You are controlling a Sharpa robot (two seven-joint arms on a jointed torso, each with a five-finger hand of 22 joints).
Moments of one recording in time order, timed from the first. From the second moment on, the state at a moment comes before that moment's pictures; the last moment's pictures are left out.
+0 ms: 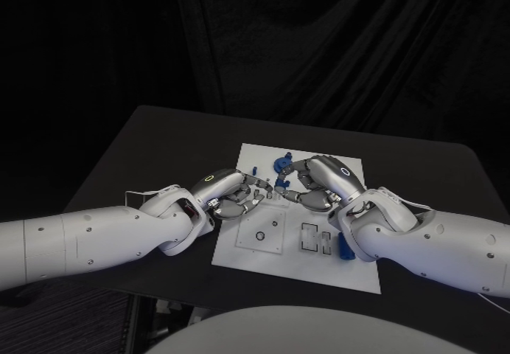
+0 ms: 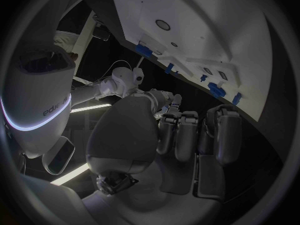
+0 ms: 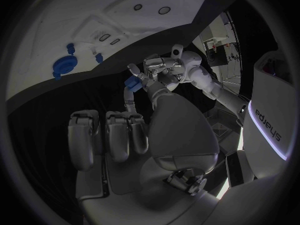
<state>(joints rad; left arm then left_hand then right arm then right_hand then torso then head) 1.08 -0.88 -0.21 1.59 -1.24 -0.60 0.33 1.38 -0.07 0.59 0.16 0.38 0.82 0.12 0.07 0.22 1.47 0.04 1.57 1.31 1.47 -0.01 1.57 1.31 0.05 1.47 0.10 1.42 1.31 1.14 -0.71 -0.24 1.61 -1.44 -0.80 0.02 1.28 -0.06 0.23 0.10 0.44 0.98 0.07 0.23 0.61 1.47 -0.02 1.57 1.31 1.47 -0.08 1.57 1.31 0.02 1.47 0.03 1.57 1.31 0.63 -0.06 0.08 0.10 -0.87</state>
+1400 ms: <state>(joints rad) 1.08 -0.87 -0.21 1.58 -1.24 -0.60 0.34 1.38 -0.07 0.59 0.15 0.38 0.81 0.11 0.07 0.20 1.47 0.03 1.57 1.31 1.47 -0.03 1.57 1.31 0.05 1.47 0.09 1.42 1.31 1.14 -0.68 -0.24 1.56 -1.43 -0.70 0.01 1.30 -0.07 0.28 0.07 0.40 0.98 0.08 0.16 0.61 1.46 0.00 1.57 1.31 1.47 -0.07 1.57 1.31 0.02 1.47 0.04 1.57 1.31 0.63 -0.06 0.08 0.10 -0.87</state>
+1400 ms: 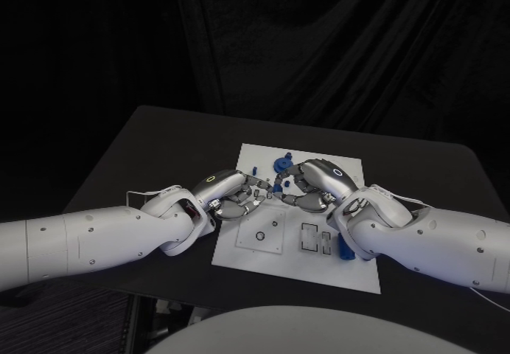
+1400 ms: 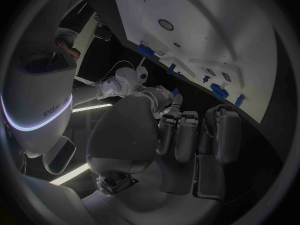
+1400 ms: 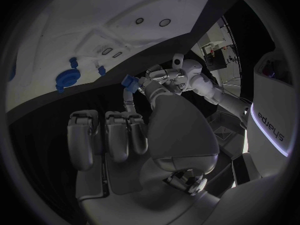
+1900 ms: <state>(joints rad) 1.08 -0.86 -0.21 1.58 -1.24 -0.59 0.34 1.38 -0.07 0.59 0.15 0.38 0.81 0.12 0.07 0.20 1.47 0.03 1.57 1.31 1.47 -0.03 1.57 1.31 0.05 1.47 0.09 1.42 1.31 1.14 -0.67 -0.24 1.54 -1.44 -0.68 -0.01 1.32 -0.08 0.27 0.08 0.40 0.97 0.09 0.12 0.59 1.46 0.01 1.57 1.31 1.47 -0.06 1.57 1.31 0.02 1.47 0.06 1.57 1.31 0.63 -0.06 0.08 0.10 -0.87</state>
